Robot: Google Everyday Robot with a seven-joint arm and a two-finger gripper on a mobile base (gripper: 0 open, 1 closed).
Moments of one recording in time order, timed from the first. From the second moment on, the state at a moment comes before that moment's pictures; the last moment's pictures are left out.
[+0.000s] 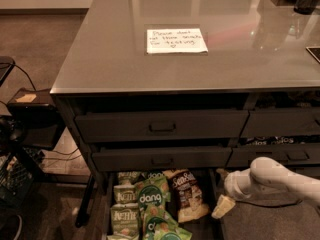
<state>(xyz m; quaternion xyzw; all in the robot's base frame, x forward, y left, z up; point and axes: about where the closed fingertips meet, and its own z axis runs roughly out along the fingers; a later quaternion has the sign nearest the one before) 0.487 -0.225 0.379 -0.57 0.77 0.16 0.21</state>
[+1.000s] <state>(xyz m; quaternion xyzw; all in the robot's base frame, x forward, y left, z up) 0.490 -0.179 0.330 -0.57 0.75 0.22 0.24</state>
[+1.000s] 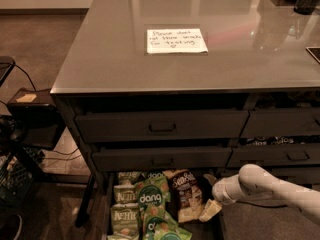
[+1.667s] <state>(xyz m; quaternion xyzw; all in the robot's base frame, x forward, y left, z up) 0.490 -0.175 0.289 -0.59 0.75 0.19 0.24</state>
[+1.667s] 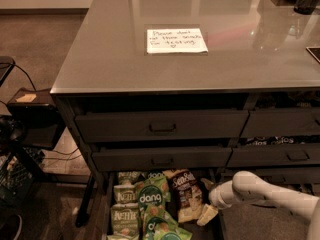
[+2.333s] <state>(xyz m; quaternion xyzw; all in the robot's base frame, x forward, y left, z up) 0.507 -0.165 0.243 -0.59 0.75 0.16 0.25</state>
